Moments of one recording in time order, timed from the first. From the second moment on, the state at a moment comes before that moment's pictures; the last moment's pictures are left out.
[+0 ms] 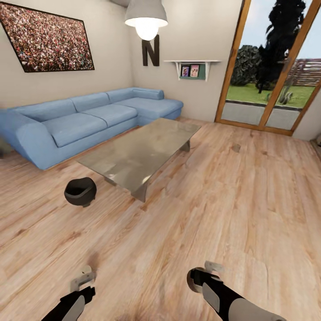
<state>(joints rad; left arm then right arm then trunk) -0.40 0.13 -0.17 -0.53 0.61 0.23 0.40 -0.63 0.08 0.29 -0.16 -0.52 0.00 -0.21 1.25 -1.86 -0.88</state>
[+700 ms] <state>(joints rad) -0.40 0.13 -0.17 -0.52 0.60 0.22 0.40 -0.63 0.08 0.29 -0.16 -0.51 -0.03 -0.18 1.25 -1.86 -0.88</state>
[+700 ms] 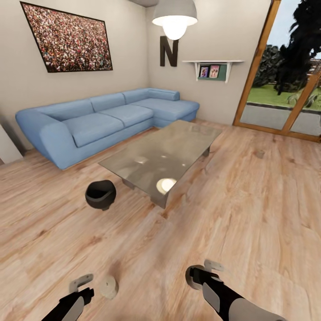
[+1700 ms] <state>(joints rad) -0.40 0.13 -0.17 -0.51 0.59 0.22 0.40 -0.63 0.08 0.29 -0.16 -0.51 -0.03 -0.18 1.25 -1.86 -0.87</state>
